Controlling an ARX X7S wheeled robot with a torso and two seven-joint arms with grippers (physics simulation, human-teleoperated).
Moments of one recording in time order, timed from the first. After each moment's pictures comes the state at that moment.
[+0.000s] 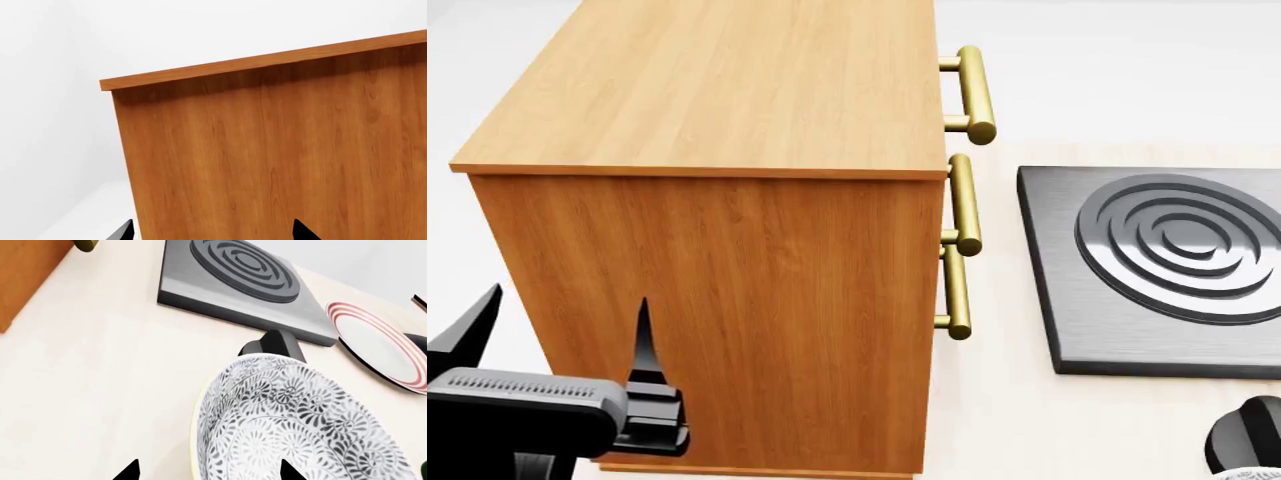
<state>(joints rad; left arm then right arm) -0.29 -0.29 0.41 0.46 -0.17 -0.47 -0.48 -0.22 0.77 -0.06 -0.68 0.72 0.81 0.67</state>
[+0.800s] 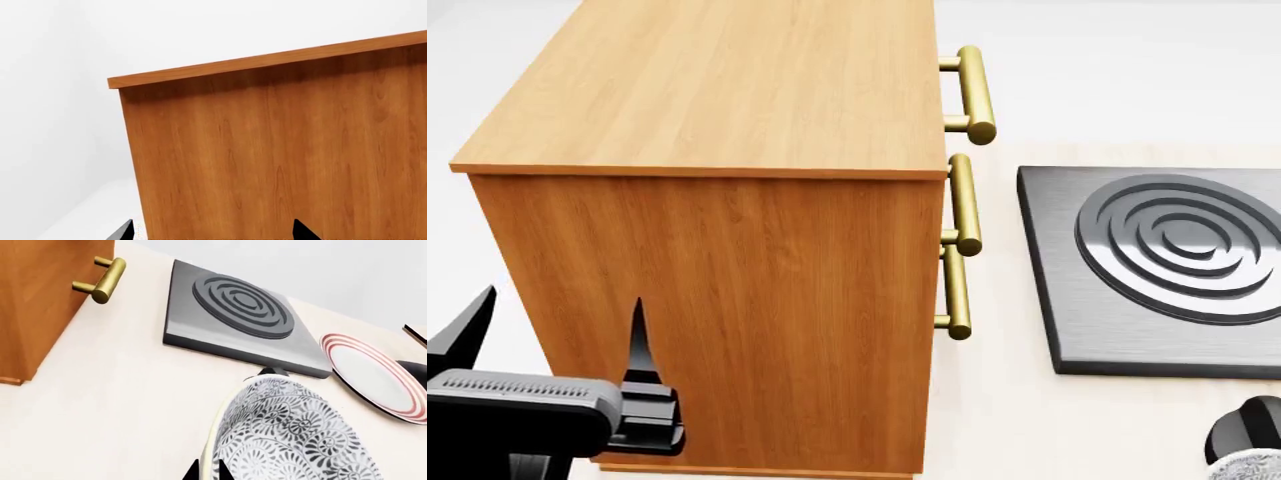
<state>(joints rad) -0.28 -0.30 0.41 0.46 -0.18 -0.46 -0.49 -0.19 0.80 -0.03 -0.77 0.77 0.82 0.70</state>
